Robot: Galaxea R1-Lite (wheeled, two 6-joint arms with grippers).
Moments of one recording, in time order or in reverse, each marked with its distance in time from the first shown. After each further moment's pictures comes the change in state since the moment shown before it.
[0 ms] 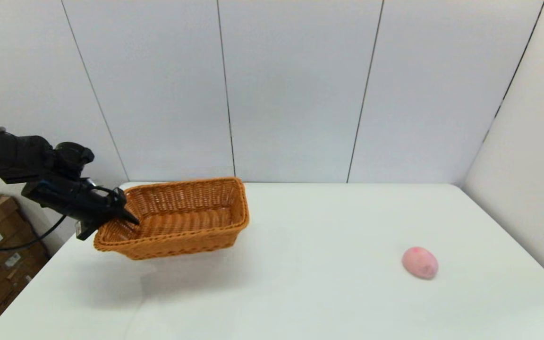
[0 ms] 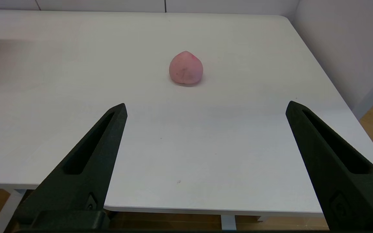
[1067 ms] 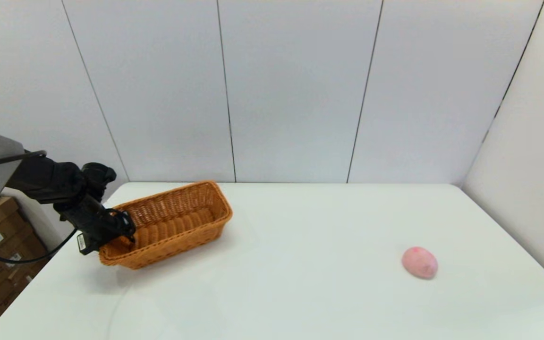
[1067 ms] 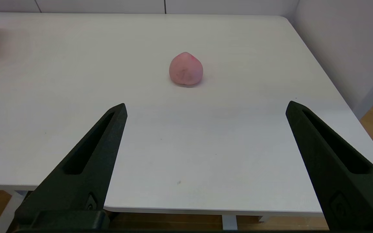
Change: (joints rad) left arm -0.043 0.138 0.072 -0.193 0.389 -0.029; right arm 0.000 0.000 0.001 -0.004 -0.003 0.005
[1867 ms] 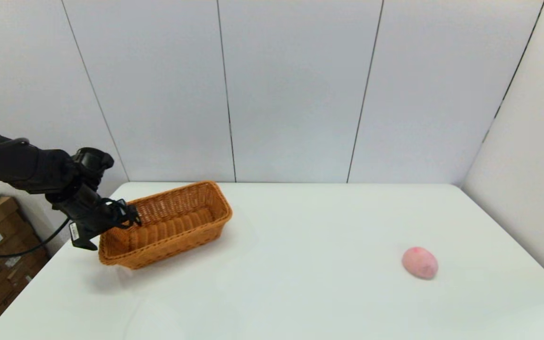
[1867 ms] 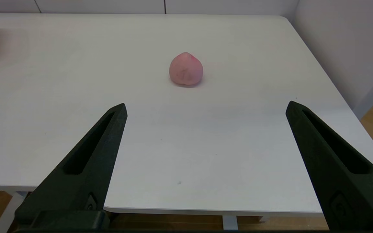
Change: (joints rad) left arm -0.036 -0.130 0.057 -0.019 0.097 -0.014; right arm 0.000 0.000 0.001 -0.001 0.000 0.004
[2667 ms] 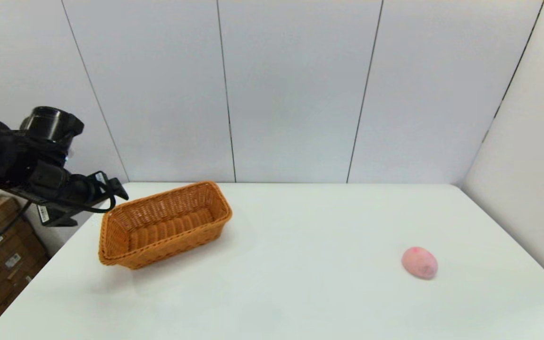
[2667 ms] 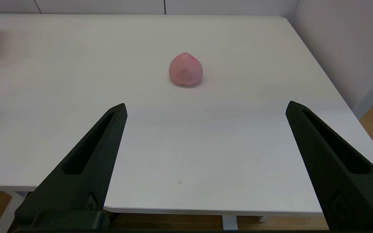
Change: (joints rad) left arm -0.064 -0.348 0.129 -0.008 0.066 -0.022; right arm 0.000 0.000 -0.001 0.001 0.000 0.000
